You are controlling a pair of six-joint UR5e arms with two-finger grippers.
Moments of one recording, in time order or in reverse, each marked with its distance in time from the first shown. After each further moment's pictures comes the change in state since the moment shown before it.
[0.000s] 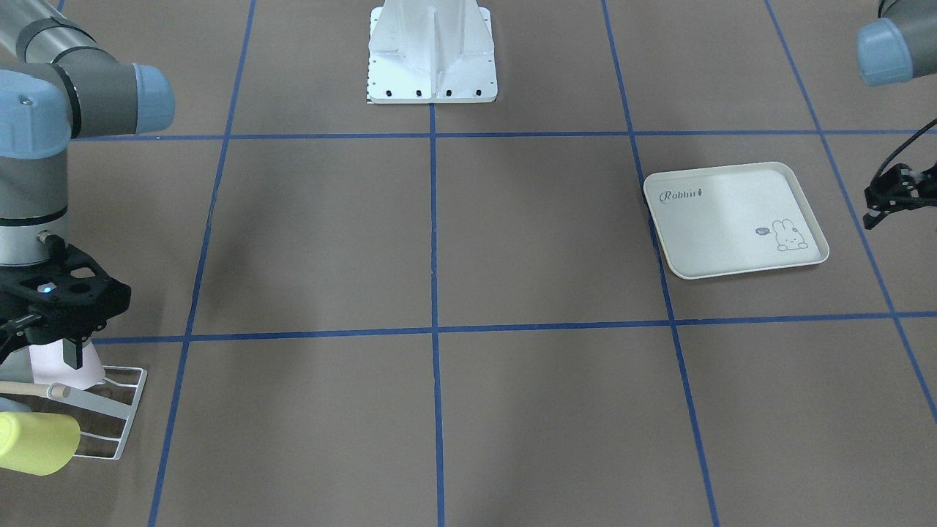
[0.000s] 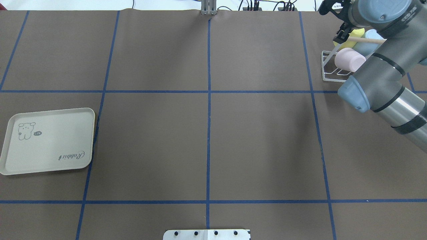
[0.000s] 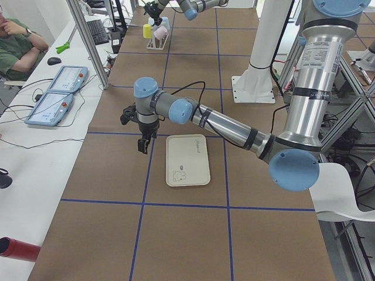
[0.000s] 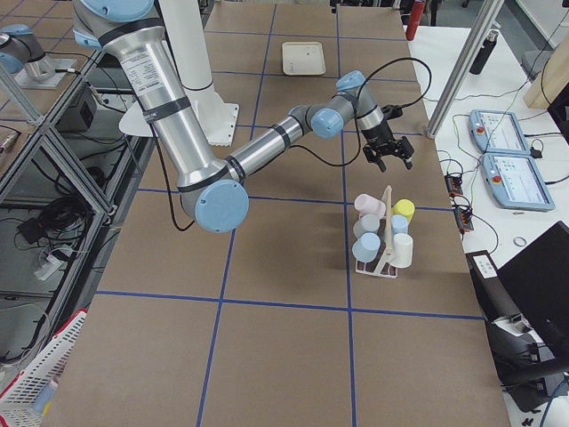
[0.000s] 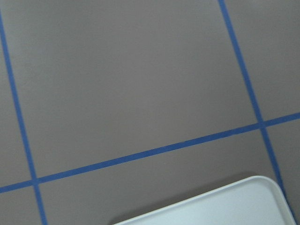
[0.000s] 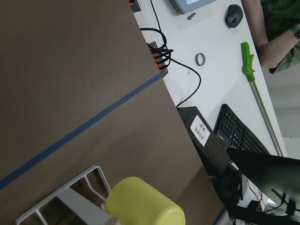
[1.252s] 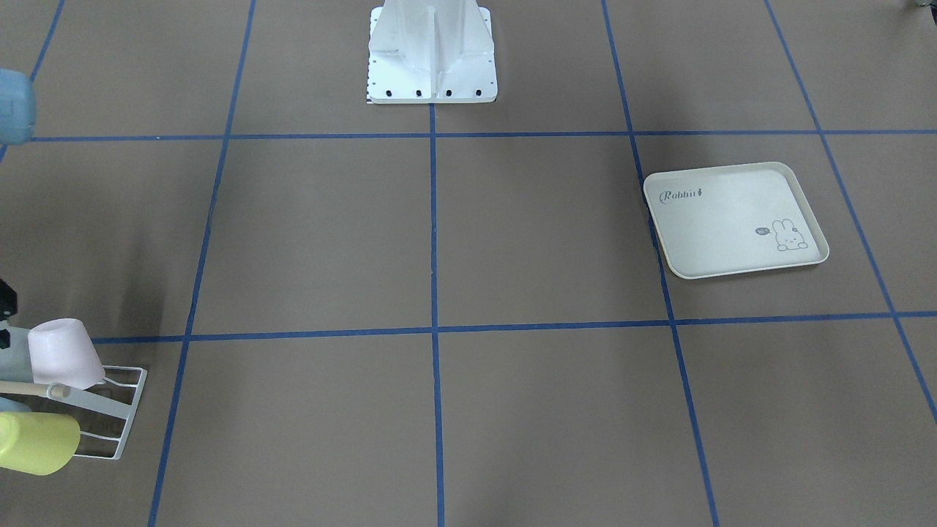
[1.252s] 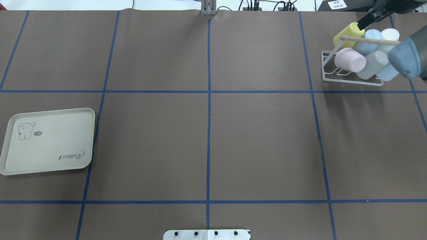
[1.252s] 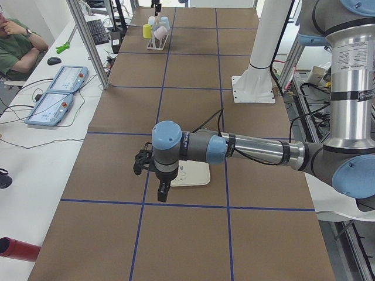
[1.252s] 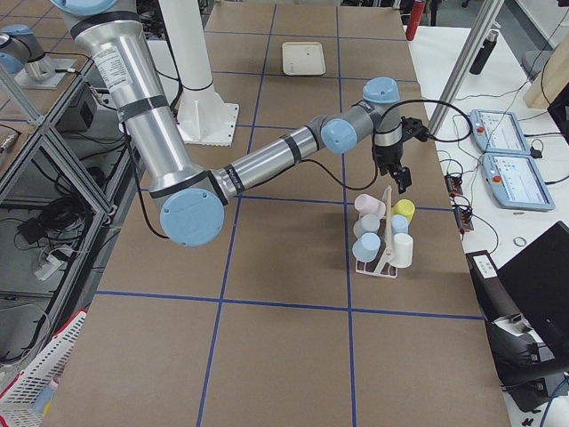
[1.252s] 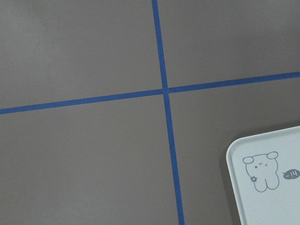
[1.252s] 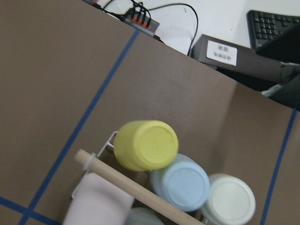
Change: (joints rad) left arm -0.246 0.227 0.018 -0.027 -0.070 0.180; right arm 0.266 -0.106 -0.037 -0.010 0.493 0.245
